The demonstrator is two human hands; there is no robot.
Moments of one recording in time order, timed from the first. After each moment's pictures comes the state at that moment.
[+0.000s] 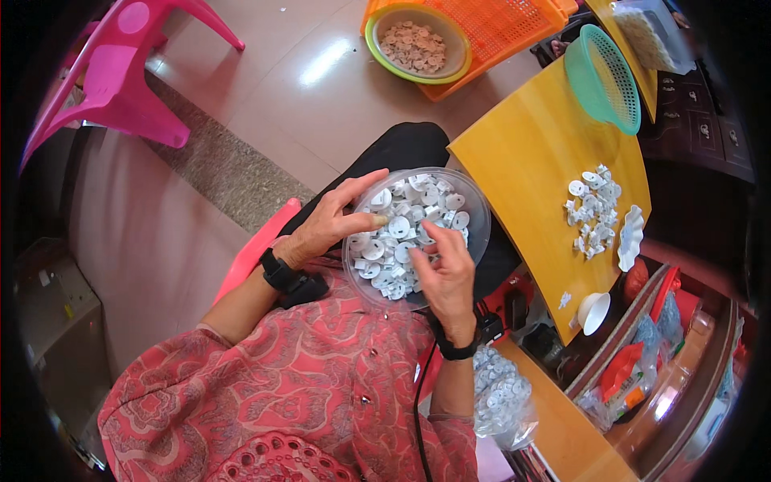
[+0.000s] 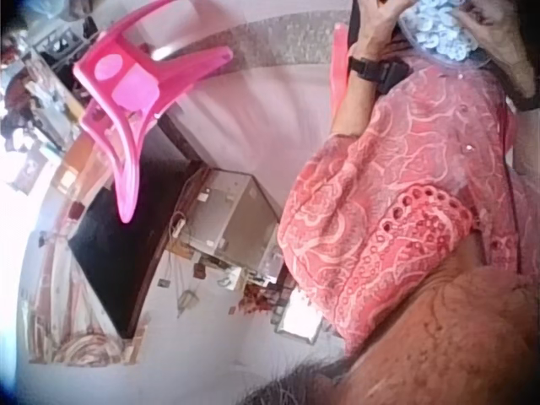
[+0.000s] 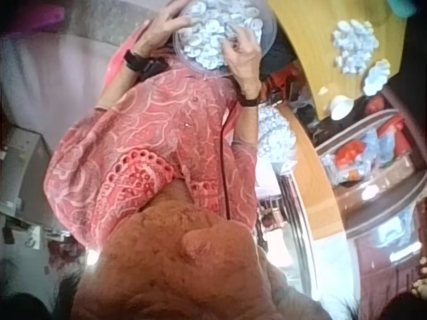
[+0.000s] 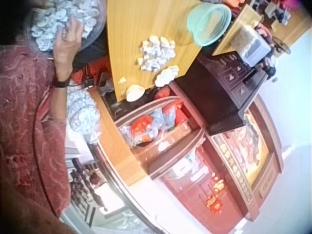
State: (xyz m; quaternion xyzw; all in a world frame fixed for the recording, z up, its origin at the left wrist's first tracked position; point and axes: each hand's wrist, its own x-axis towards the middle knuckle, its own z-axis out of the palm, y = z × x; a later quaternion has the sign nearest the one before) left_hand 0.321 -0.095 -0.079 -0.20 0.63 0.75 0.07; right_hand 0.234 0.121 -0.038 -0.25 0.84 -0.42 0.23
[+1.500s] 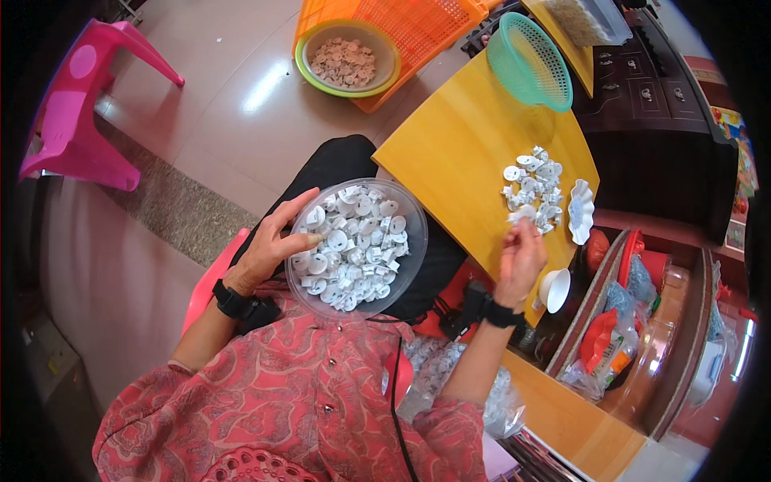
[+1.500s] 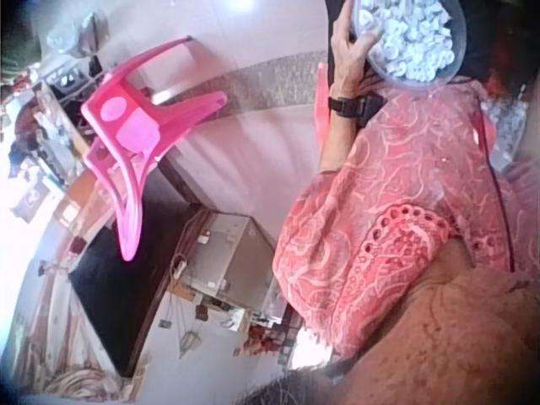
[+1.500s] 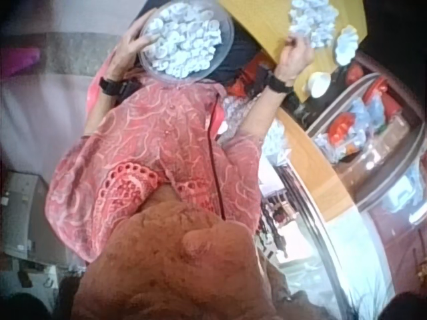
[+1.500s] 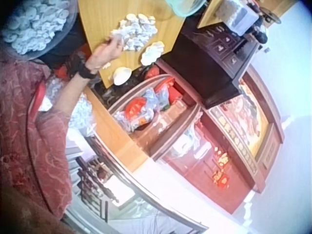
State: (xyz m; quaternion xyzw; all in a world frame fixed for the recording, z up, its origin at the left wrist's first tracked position) left_hand 0.318 -0.093 -0.064 -0.21 0.61 0.76 0.08; right_hand 0.098 0.245 -0.032 0.17 0.62 -0.77 0.05
